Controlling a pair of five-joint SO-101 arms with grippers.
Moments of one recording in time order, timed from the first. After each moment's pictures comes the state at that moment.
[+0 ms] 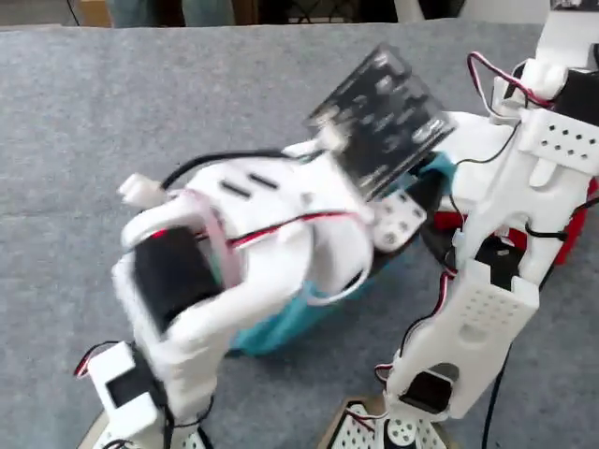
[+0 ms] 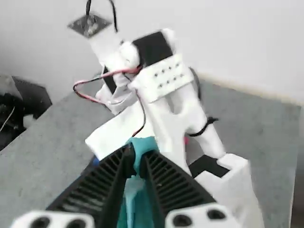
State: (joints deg) left arm 53.5 2.2 -75.4 98.0 -3.6; right arm 22.5 30.1 -68.3 100.6 12.6
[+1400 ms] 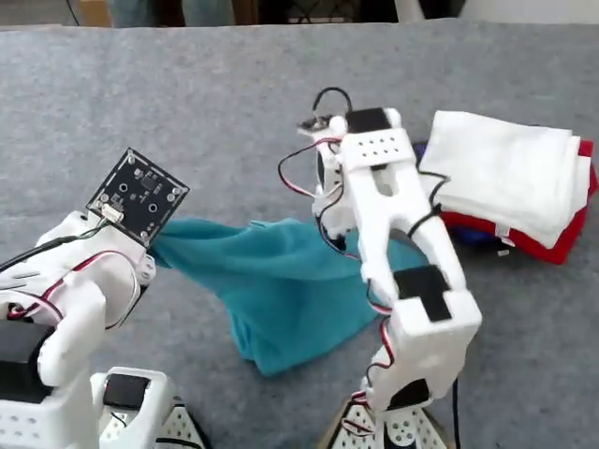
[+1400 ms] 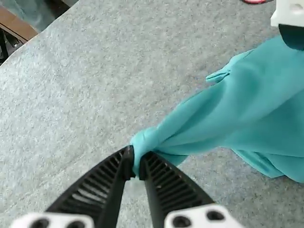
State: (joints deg) left arm 0.8 -56.8 10.1 100.8 -31.8; right arm -11.5 18.0 -3.9 100.6 13.4
